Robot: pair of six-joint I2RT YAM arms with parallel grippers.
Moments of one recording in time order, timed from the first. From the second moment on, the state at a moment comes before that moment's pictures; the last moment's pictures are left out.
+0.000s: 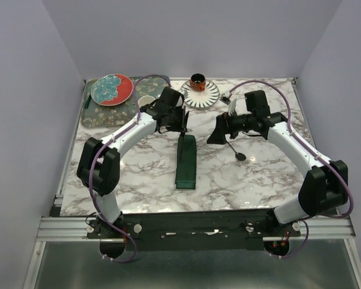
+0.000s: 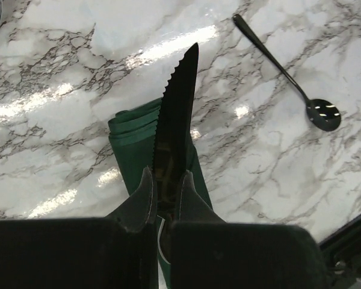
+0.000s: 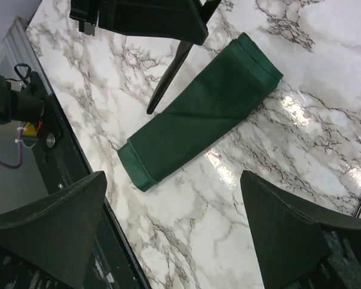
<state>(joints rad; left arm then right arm) -0.53 1.76 1.45 -0.51 0.19 -0.40 0.32 1.49 1.19 -0.49 -0.80 -0.06</state>
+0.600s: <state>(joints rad) -0.54 1.89 1.47 -0.48 0.06 -0.45 0.31 1.45 1.17 -0.52 -0.75 -0.09</state>
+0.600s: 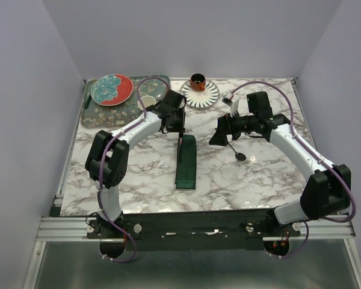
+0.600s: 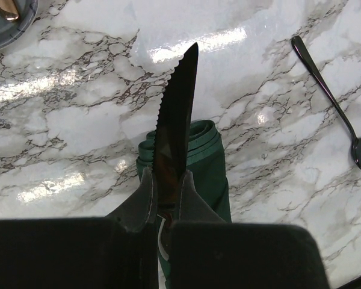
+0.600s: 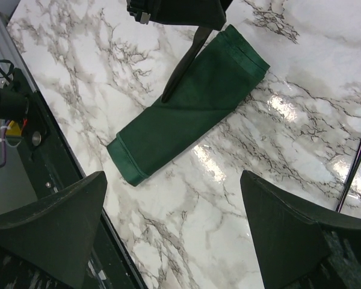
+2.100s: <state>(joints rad) -0.56 1.87 1.38 -0.53 0.09 -0.56 0.31 1.46 1.11 -0.49 -0.76 -0.08</state>
